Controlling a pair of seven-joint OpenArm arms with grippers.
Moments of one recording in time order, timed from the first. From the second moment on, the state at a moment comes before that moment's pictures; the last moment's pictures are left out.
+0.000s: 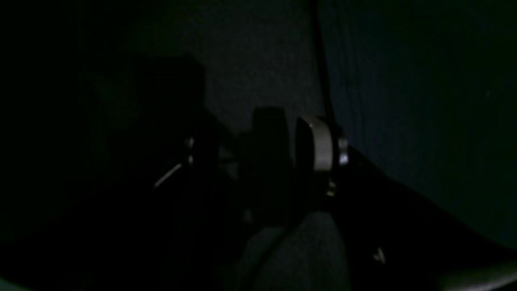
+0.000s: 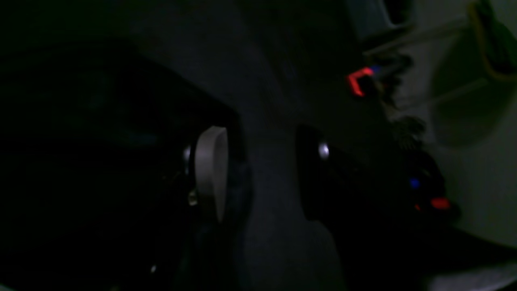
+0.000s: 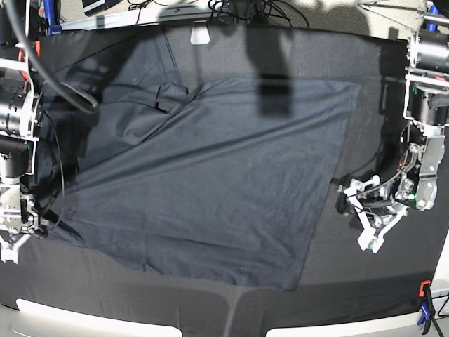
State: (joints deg) left arm -26.3 -22.3 11.5 56.3 -21.6 -24.9 34.5; right arm 46.4 29.8 -2.2 23.3 -8.1 -6.8 -30.7
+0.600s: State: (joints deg) left arm -26.4 -22.3 11.5 56.3 -21.6 -27.0 33.3; right arm 46.4 29.8 -2.1 31.6 24.8 36.0 -45.3
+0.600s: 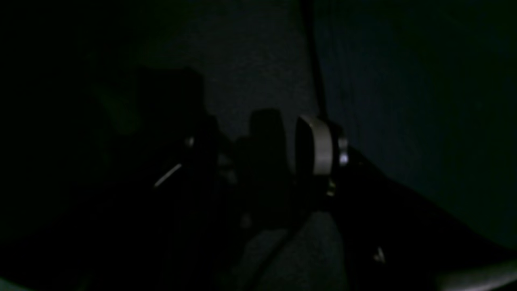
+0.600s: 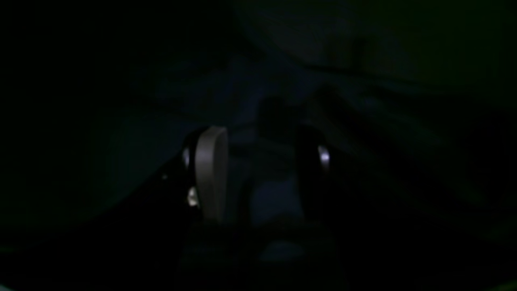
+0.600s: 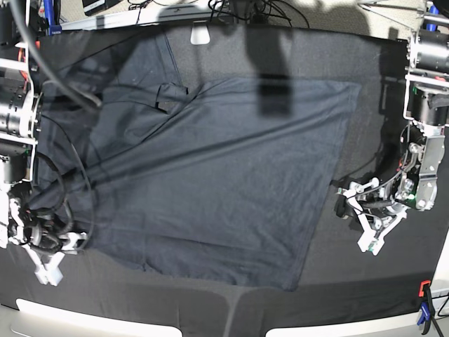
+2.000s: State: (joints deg) left arm -49.9 -7.2 11.3 5.8 -19.7 -22.2 10.8; right arm 32.8 29.8 -2.1 38.7 35.2 36.7 -51.5
